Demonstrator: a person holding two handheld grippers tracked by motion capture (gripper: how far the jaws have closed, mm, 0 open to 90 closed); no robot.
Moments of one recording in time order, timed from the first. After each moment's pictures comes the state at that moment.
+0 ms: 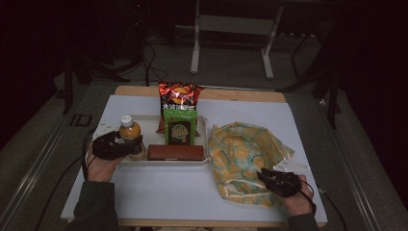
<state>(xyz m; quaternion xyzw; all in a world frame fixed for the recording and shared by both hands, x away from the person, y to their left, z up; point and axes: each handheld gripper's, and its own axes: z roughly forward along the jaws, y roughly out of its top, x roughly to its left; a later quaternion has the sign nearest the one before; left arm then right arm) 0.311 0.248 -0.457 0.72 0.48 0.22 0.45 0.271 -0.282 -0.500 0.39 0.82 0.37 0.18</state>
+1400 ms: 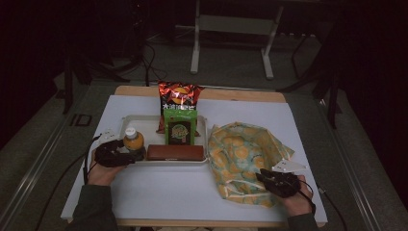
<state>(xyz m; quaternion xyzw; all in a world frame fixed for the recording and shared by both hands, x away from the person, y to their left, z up) 0.308 0.256 -0.489 0.74 0.47 0.17 0.44 0.271 -0.281 -0.502 0.39 0.83 0.37 0.17</state>
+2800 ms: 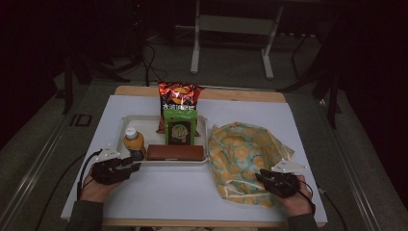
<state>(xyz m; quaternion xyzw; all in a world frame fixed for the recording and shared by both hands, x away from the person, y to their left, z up) 0.271 0.254 -0.506 0.79 0.43 0.14 0.41 0.271 -0.280 -0.502 0.39 0.83 0.37 0.17</state>
